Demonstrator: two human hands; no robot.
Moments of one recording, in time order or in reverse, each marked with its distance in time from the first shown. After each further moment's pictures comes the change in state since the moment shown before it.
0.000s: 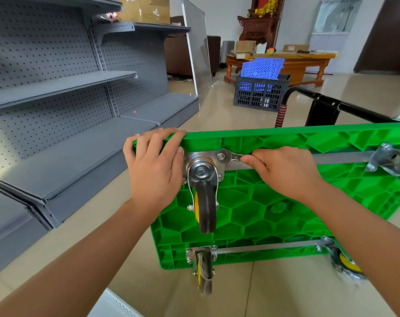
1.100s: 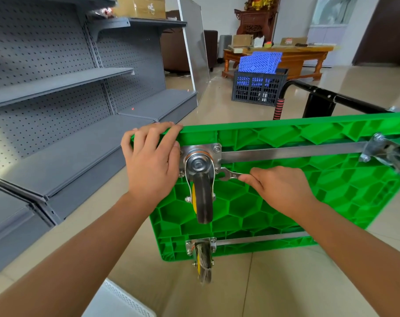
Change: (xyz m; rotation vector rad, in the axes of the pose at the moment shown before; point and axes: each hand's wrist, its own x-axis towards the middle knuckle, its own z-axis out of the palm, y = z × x) left_hand 0.000 -0.002 -0.001 0.021 -0.010 0.013; right_hand -0.043 -0.008 0.033 -0.063 0.052 -0.002
